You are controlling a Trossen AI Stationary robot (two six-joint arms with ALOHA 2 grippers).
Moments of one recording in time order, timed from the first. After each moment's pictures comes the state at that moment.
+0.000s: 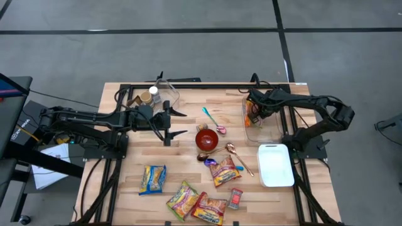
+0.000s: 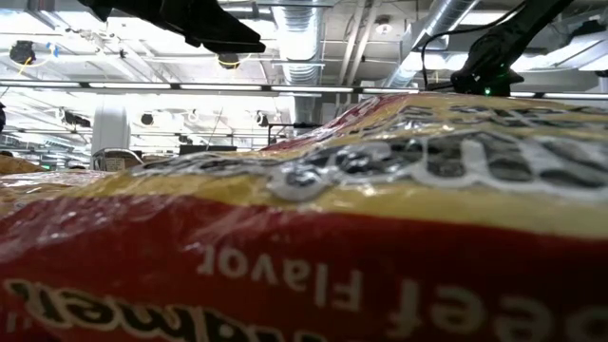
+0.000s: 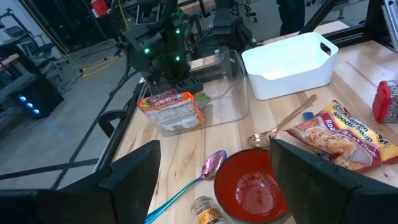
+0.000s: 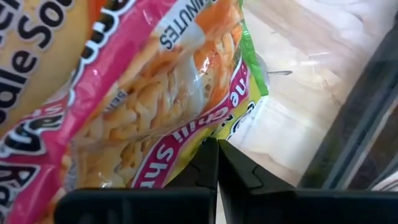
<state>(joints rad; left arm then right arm) 0.04 1.06 0.69 0.10 -0.12 0.31 -0.65 1.42 0.76 -0.84 0.29 0.40</state>
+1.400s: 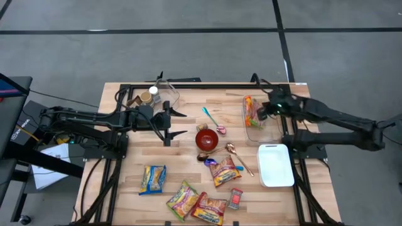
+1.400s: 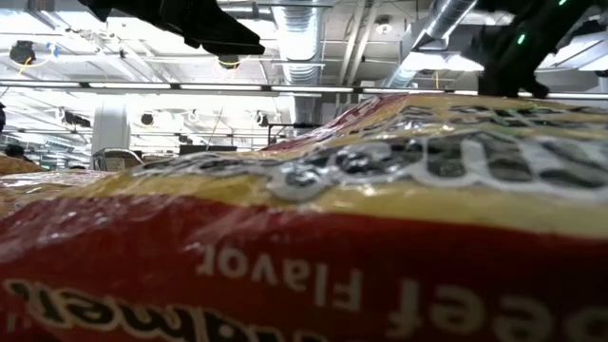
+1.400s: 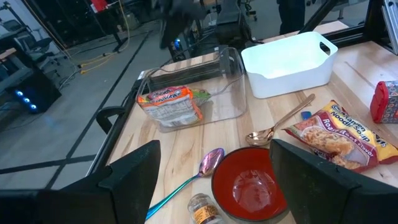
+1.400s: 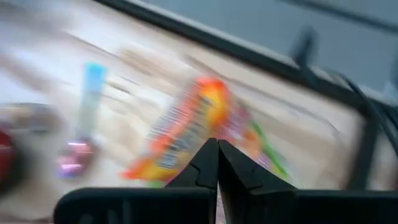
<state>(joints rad) 0.04 1.06 0.69 0.09 -0.12 0.29 -0.36 0.77 0.76 -0.80 0.42 0.50</state>
